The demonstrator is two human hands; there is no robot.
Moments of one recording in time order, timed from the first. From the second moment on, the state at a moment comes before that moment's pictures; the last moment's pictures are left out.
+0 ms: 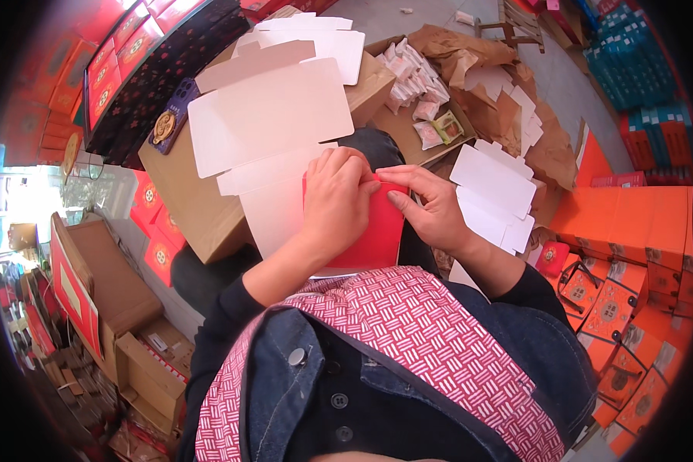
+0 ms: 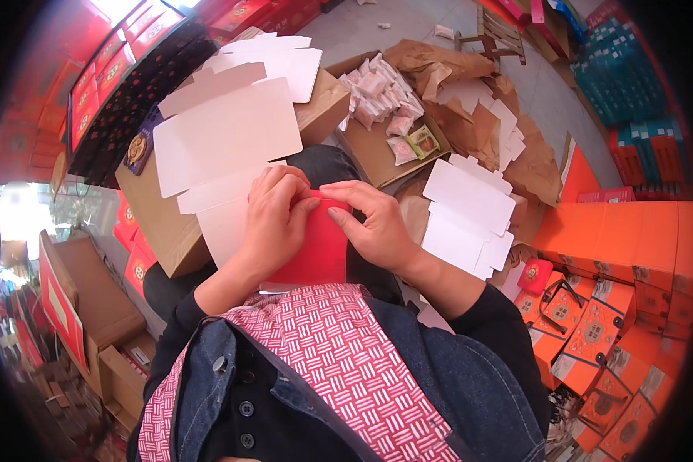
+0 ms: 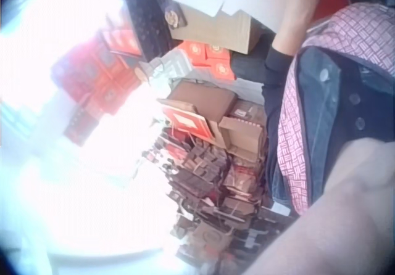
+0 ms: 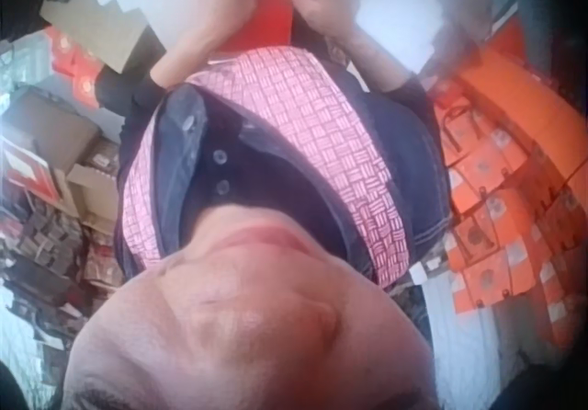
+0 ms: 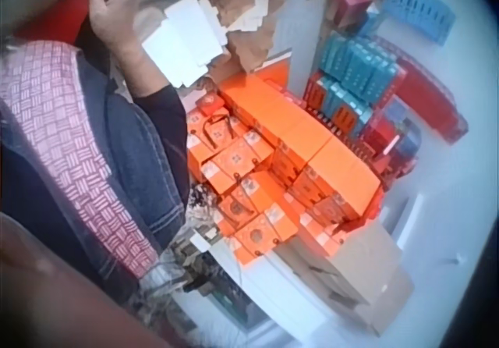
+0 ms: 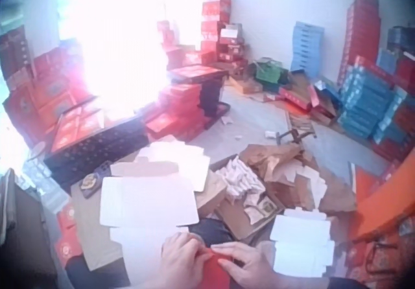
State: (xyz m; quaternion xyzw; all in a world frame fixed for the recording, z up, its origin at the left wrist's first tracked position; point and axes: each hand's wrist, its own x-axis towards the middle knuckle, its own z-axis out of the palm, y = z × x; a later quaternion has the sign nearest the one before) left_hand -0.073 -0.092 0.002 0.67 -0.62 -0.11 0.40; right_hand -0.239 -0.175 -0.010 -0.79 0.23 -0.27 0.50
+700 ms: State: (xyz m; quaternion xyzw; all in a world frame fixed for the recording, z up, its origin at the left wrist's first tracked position) left_hand -0.021 -0.047 -0.006 0.54 -0.25 -0.26 0.76; right_hand -0.190 -0.163 0.012 -0.61 0.17 -0.27 0.72
